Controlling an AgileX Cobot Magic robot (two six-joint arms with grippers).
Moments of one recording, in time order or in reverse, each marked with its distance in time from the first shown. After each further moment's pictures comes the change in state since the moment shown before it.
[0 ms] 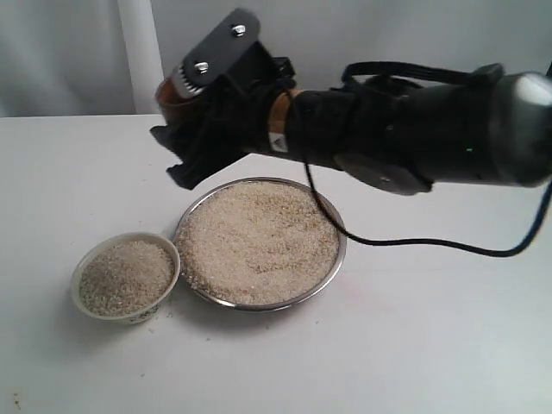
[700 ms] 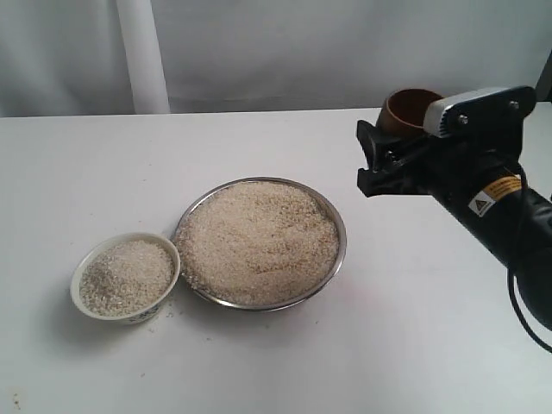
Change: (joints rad) left arm 0.000 0.000 0.000 0.000 0.000 0.000; right arm -0.266 -0.189 0.659 0.693 -0.637 -0.368
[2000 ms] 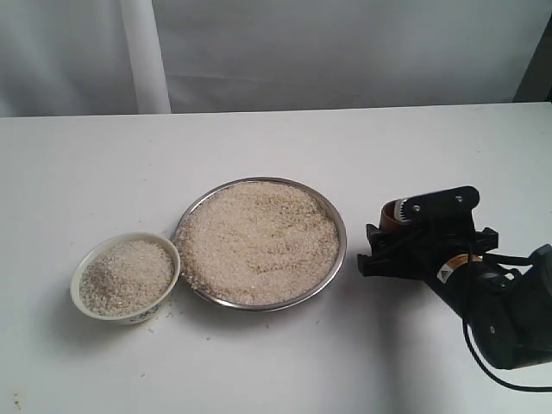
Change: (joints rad) left arm 0.000 0.000 0.000 0.000 0.000 0.000; right arm 0.000 0.391 0.010 0.152 -0.021 -0.025
